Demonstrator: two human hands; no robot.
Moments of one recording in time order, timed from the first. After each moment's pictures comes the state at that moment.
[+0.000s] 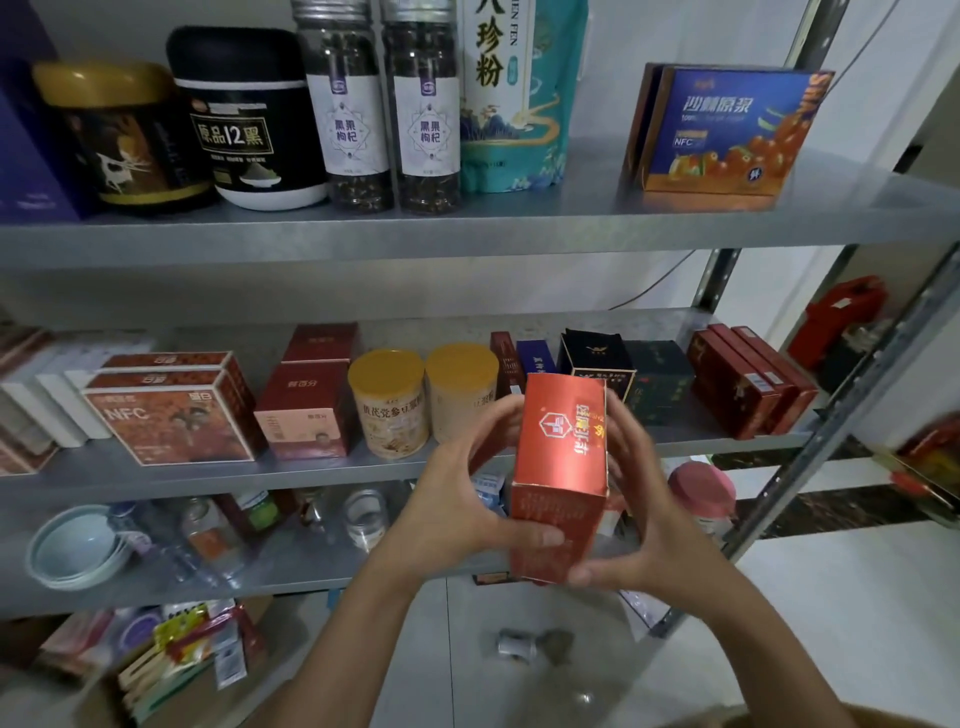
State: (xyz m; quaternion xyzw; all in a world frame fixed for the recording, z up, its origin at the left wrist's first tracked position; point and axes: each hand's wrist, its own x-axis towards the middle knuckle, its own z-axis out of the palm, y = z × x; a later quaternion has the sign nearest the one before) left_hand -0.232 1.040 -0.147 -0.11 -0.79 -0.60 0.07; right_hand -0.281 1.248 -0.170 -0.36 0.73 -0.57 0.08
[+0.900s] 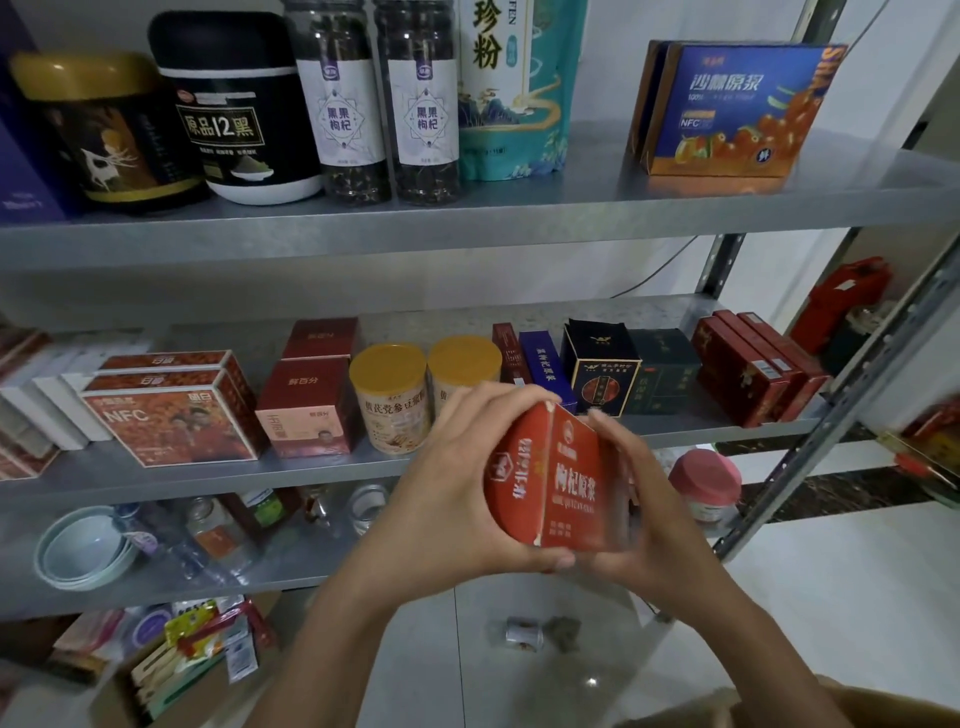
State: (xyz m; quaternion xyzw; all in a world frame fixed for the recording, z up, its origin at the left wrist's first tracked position) left_hand -0.216 1.033 -0.115 -0.20 -0.89 -0.39 0.14; right_hand -0.277 1.240 -0.181 -0.36 0.81 -0.46 -0.06
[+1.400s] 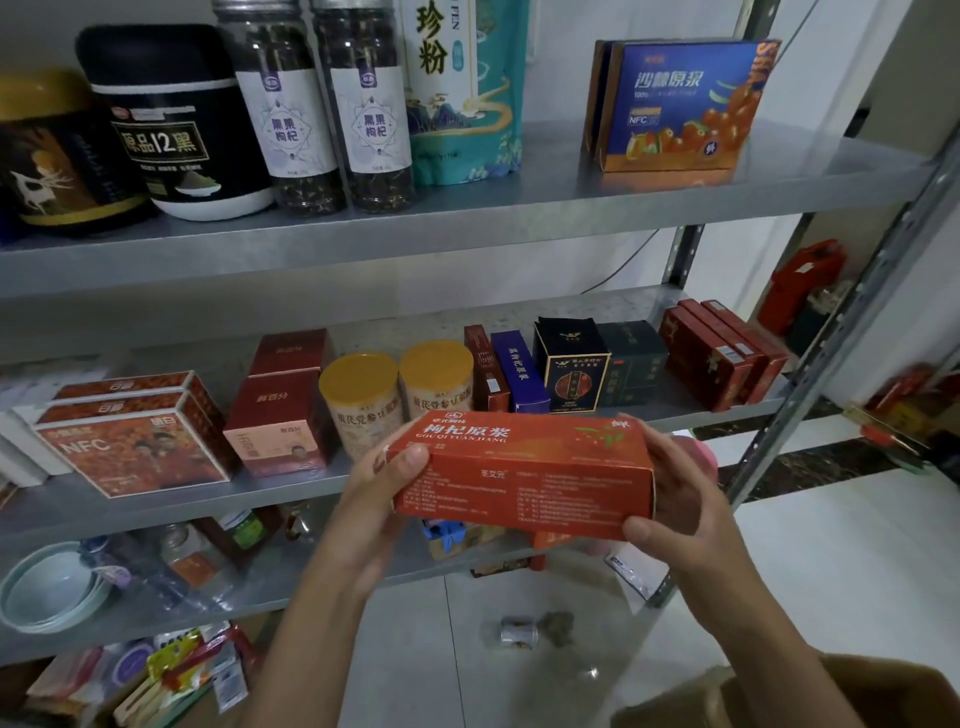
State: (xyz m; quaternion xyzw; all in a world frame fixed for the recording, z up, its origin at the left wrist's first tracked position) left_hand -0.233 1.008 -0.163 0.06 -0.60 -0.80 0.02; right_hand -0.259 1.269 -0.175 -0.19 0.65 -0.73 0.05
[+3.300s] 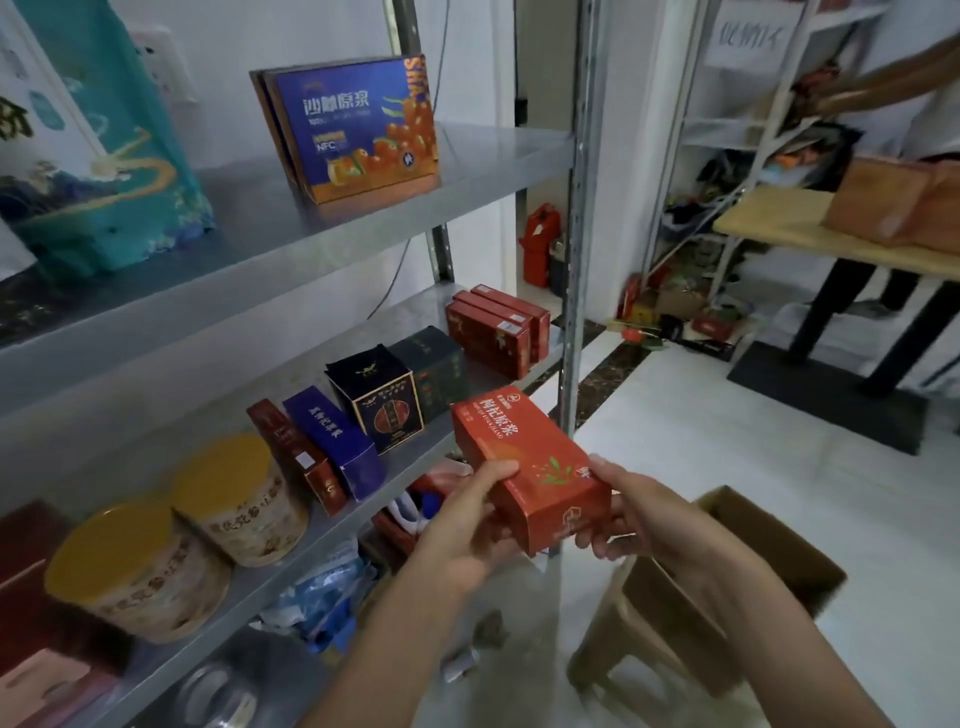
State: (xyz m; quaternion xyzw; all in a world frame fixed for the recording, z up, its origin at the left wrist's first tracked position) left_hand -0.314 1.173 -0.195 0.13 -0.52 -0.76 -0.36; right_hand -0.240 1.345 -0.185 0.24 0.69 -0.66 0.16
